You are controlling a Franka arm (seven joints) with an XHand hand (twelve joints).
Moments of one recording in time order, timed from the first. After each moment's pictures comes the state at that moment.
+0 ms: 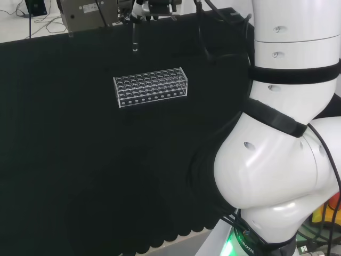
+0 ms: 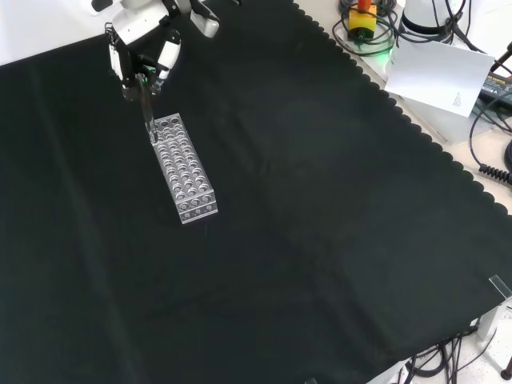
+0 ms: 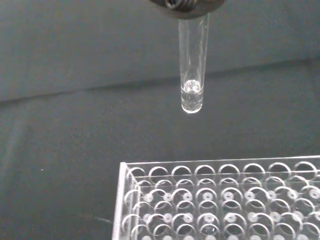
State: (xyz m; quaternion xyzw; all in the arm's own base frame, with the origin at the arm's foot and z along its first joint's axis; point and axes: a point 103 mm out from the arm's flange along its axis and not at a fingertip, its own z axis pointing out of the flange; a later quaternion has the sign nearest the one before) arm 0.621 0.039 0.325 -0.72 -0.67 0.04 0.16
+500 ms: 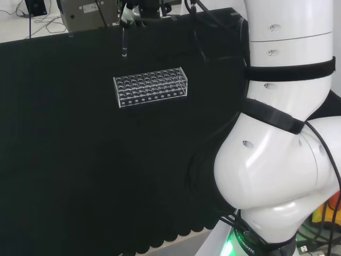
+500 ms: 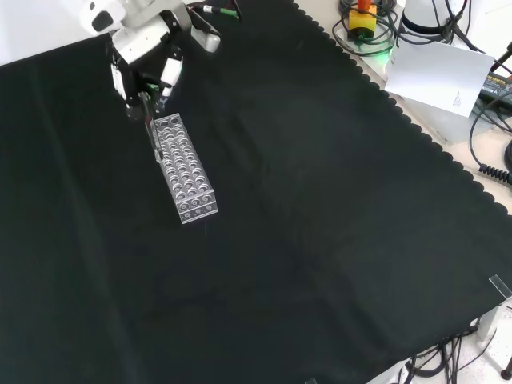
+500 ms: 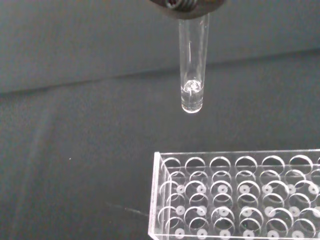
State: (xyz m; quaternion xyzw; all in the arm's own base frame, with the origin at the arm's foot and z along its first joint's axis) arm 0.629 0.064 0.306 -0.71 -0.68 0.04 0.18
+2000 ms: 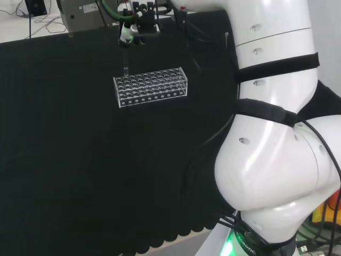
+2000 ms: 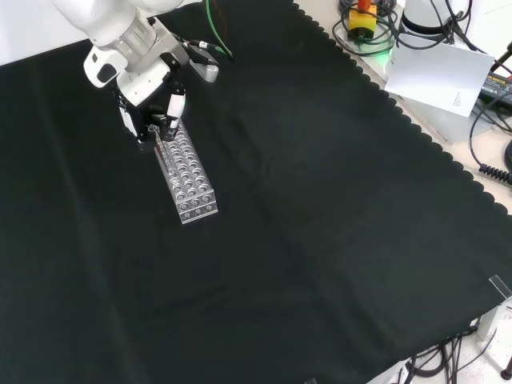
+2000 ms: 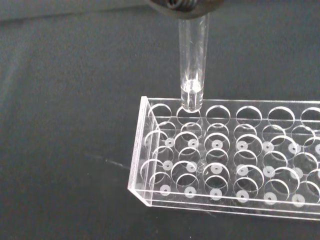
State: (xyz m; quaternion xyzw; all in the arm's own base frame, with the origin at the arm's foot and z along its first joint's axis) arm 0.638 0.071 0.251 -0.68 -0.69 0.10 0.21
